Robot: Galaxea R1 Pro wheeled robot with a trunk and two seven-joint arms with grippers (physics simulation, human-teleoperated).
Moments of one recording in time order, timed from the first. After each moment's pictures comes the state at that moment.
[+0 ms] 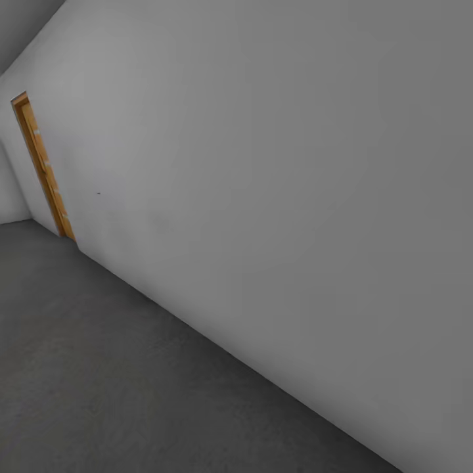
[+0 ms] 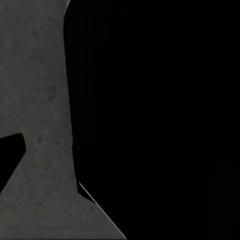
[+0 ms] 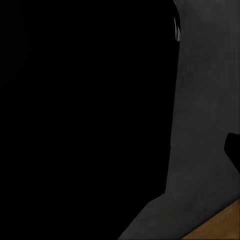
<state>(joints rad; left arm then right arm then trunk) 0.00 0.00 0.00 0.00 0.00 0.00 0.00 0.00 0.00 0.00 0.00 0.00 0.00 0.00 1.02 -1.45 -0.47</state>
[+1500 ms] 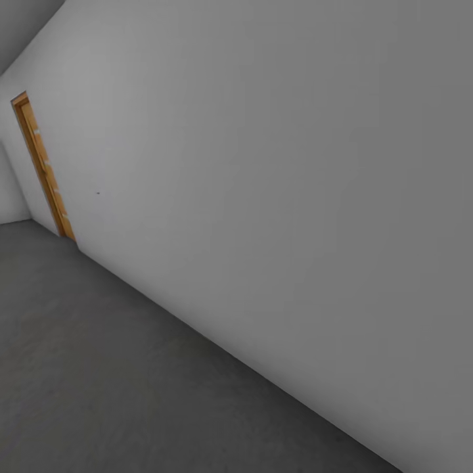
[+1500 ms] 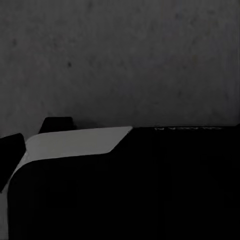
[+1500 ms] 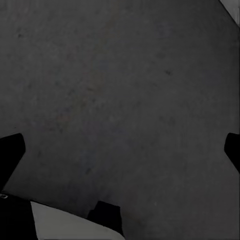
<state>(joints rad) 0.06 -0.11 0.00 -0.50 0.00 0.14 0.00 -0.07 0.04 0.02 -0.45 0.33 -0.06 0.02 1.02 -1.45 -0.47</state>
